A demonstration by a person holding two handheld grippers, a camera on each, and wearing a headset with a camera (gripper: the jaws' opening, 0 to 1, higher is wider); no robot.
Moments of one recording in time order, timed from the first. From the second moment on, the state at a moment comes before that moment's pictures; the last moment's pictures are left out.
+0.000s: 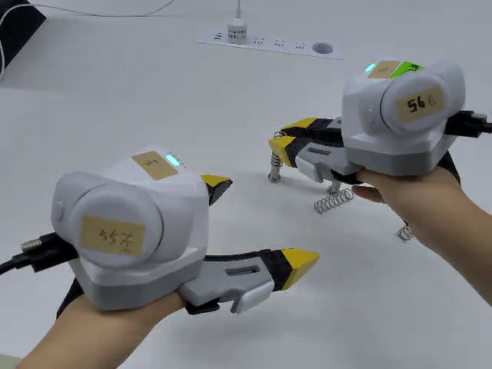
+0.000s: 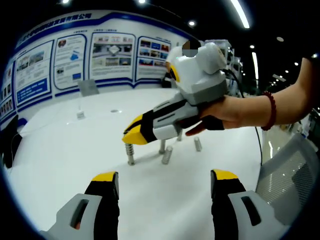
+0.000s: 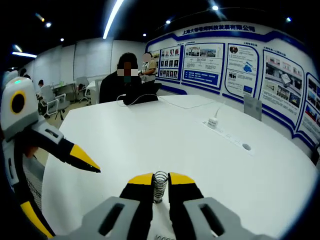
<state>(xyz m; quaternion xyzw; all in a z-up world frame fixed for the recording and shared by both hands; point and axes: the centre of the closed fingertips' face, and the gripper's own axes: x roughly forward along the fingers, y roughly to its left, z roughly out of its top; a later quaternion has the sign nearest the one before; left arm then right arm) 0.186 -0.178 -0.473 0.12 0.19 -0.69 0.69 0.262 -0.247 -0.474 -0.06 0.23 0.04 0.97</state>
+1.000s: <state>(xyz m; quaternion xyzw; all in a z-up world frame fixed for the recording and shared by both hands) 0.188 -0.177 -0.472 0.13 0.19 -0.69 0.69 0.259 -0.254 -0.496 -0.05 0.27 0.03 0.96</state>
